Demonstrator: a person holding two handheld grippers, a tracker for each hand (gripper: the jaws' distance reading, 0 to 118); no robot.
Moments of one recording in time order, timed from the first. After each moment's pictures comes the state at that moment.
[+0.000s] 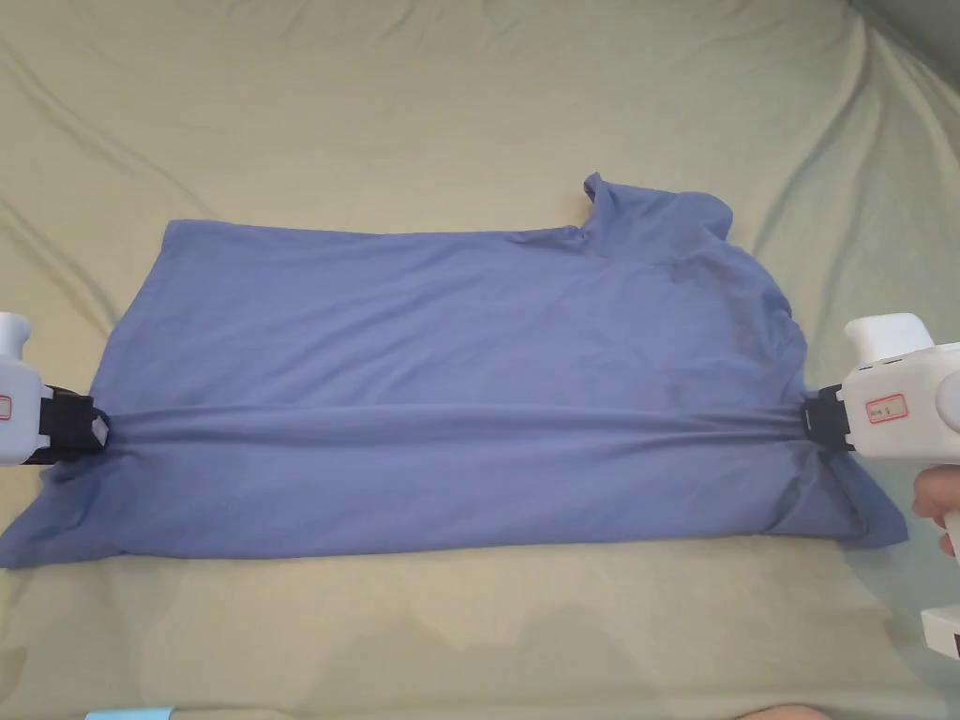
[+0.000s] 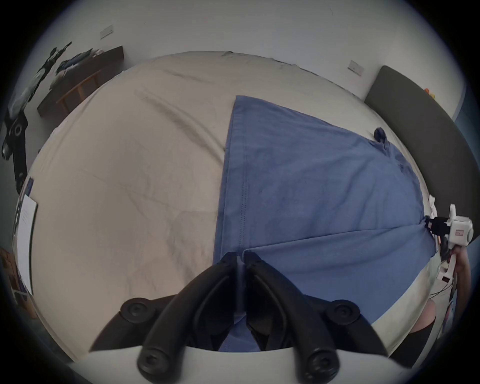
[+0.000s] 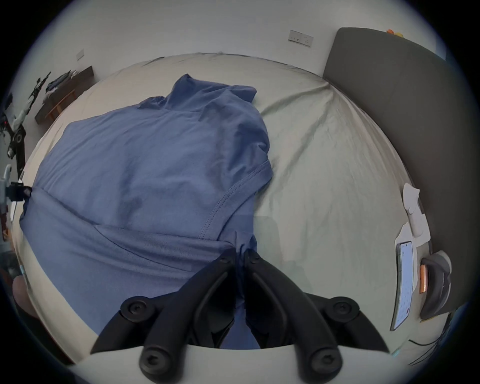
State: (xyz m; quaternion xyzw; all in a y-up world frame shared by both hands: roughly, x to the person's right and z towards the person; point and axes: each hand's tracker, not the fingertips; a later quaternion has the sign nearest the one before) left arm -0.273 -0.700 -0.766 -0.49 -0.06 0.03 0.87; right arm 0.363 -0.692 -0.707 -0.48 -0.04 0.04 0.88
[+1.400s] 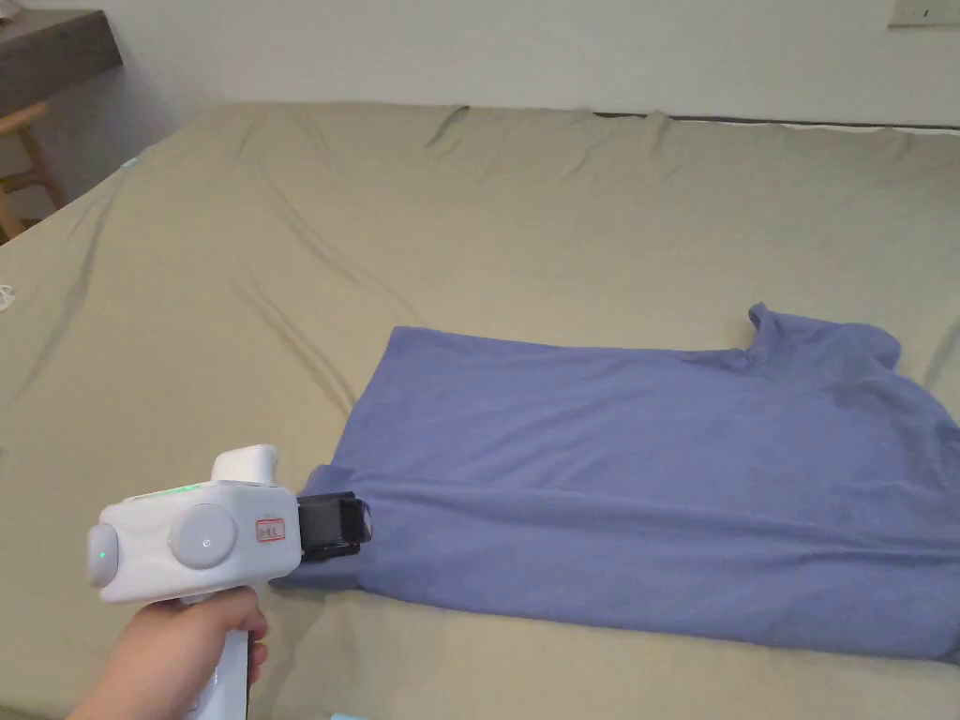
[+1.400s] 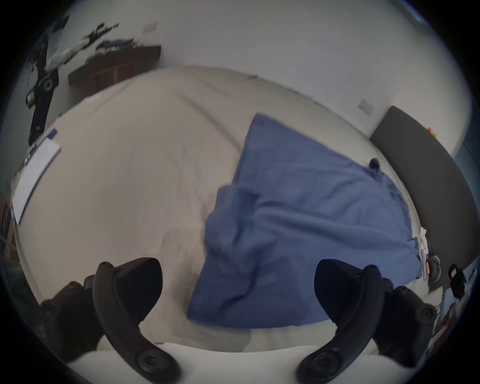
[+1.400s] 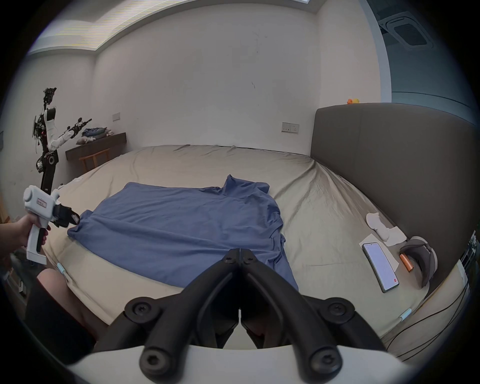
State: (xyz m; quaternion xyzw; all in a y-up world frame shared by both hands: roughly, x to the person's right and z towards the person) left arm -0.272 -0.710 -0.691 -0.45 -0.01 0.12 0.88; right arm 0.269 -0.606 -0.517 -0.23 -0.02 0.02 0.97
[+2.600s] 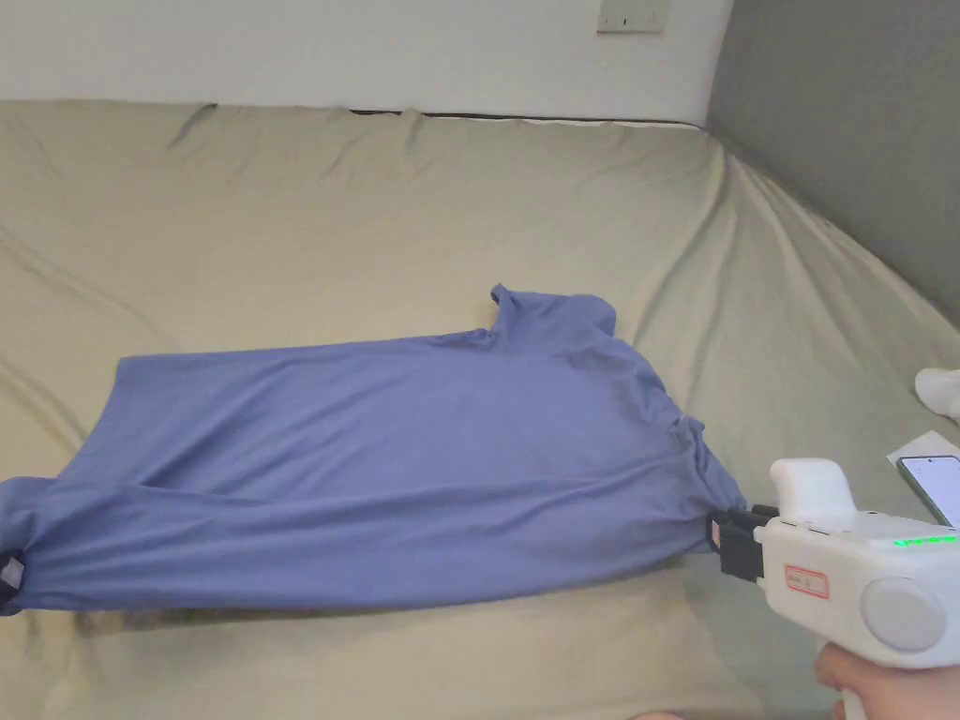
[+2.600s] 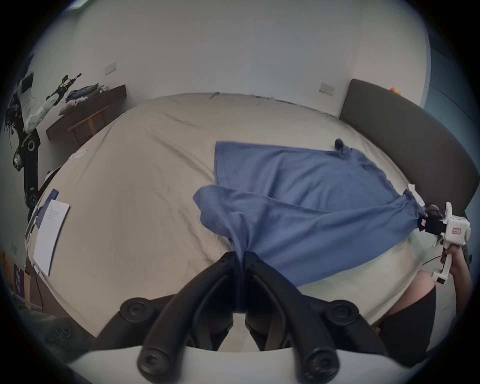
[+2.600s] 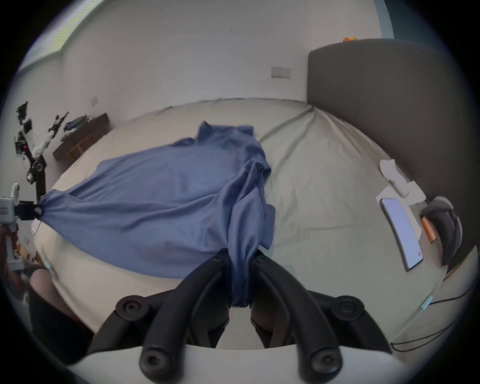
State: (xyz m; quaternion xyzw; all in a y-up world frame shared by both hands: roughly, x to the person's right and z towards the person) left arm -0.252 -0.622 -0.625 -0.38 -0.08 0.00 0.92; right arm 0.362 -0.667 -0.564 -0.35 -0.02 -0.03 0.94
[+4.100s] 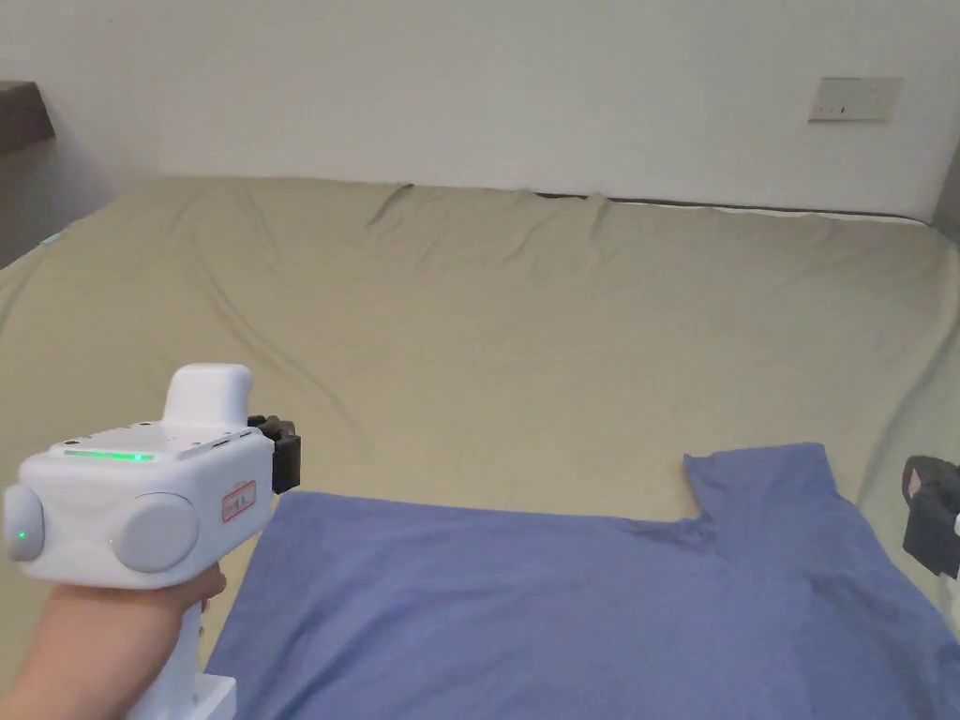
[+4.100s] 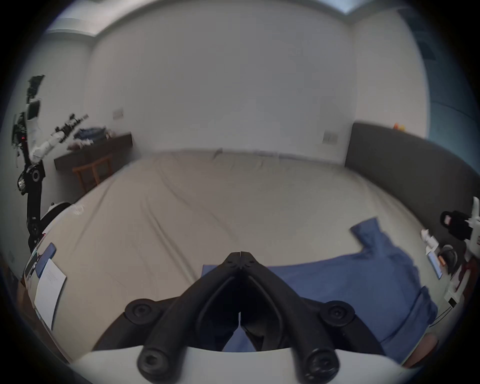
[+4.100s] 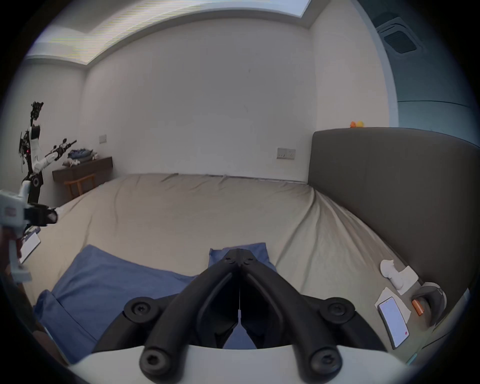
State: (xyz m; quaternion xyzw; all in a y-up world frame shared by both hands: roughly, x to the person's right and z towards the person) left arm -0.215 -0.593 -0.792 -0.28 -0.05 -0.01 0.96; right arm 0.266 -0.572 -0.674 -0.16 -0.05 0.02 0.99
